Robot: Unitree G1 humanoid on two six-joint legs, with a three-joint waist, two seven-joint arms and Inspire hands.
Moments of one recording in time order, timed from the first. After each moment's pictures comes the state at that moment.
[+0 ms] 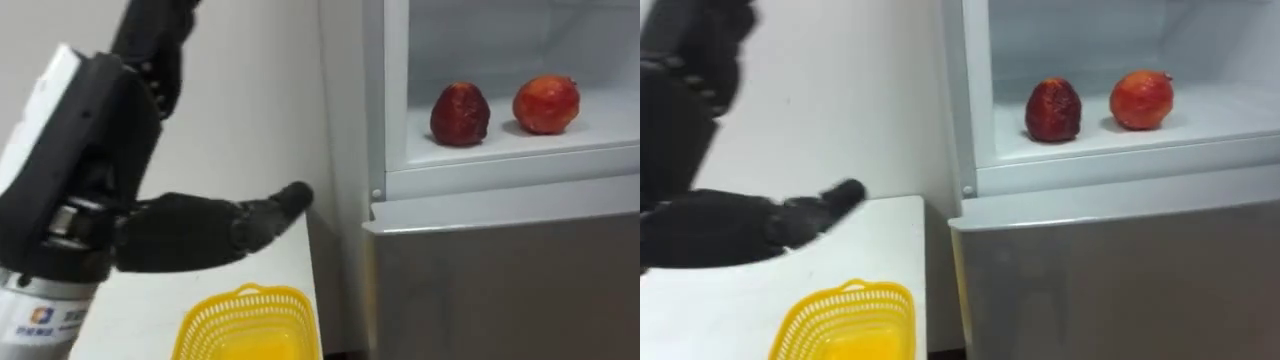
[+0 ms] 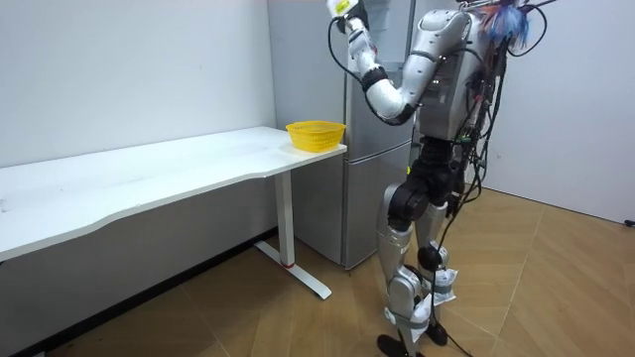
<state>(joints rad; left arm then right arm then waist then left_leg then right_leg) -0.07 0.35 0.21 -0.68 -0.09 -0.07 -0.02 0.07 -0.30 0.00 1.36 -0.33 0.03 0.07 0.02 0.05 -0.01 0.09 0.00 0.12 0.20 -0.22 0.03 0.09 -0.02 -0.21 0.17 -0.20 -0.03</state>
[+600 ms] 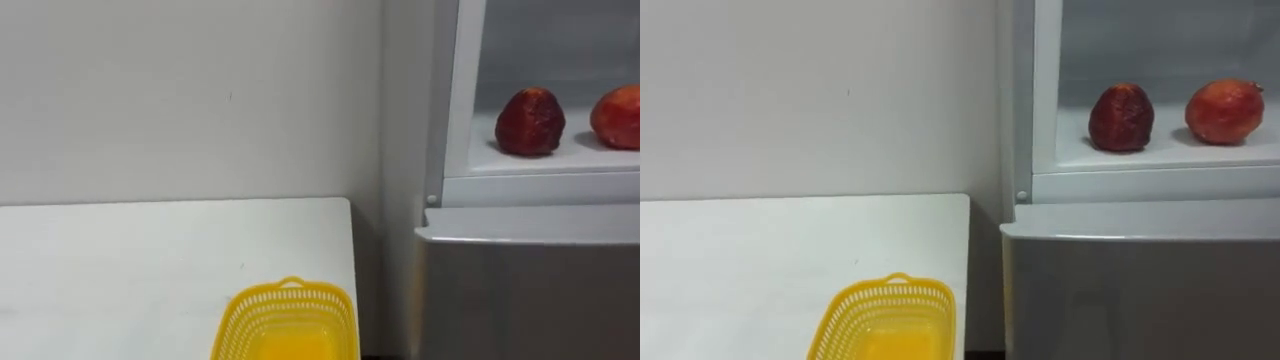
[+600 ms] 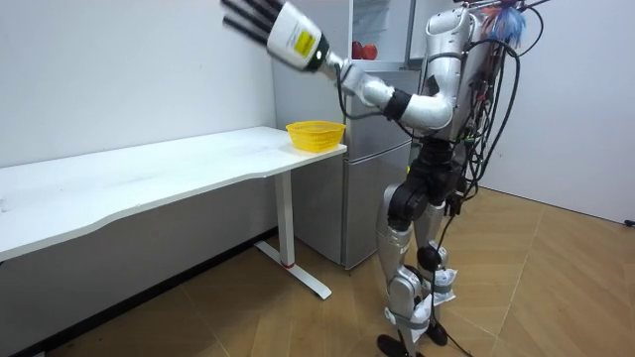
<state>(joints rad) 0.29 0.24 0.60 -0.07 -0.32 -0.12 0.54 0.16 -0.30 -0.08 1.30 -0.36 0.06 0.04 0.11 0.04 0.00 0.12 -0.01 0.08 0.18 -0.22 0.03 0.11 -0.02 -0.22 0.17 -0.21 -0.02</state>
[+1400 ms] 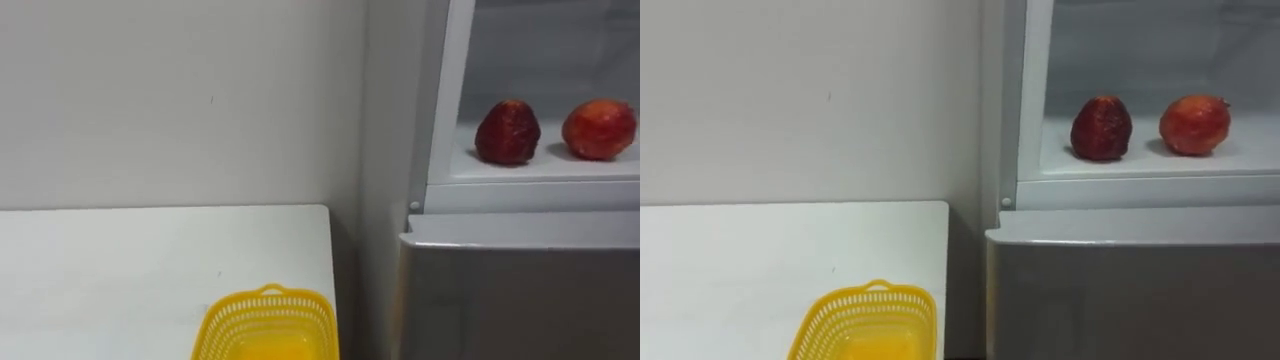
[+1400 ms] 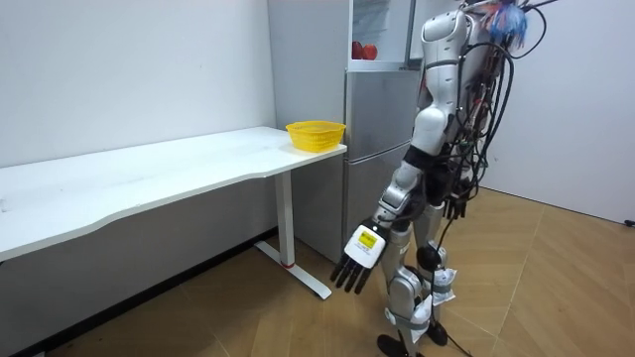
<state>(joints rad) 0.27 0.17 0.11 1.08 -0.04 0.02 0.25 0.17 -0.24 -0.06 1.29 -0.39 0.13 0.09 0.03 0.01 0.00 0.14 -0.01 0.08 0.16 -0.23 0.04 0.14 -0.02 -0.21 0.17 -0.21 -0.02</state>
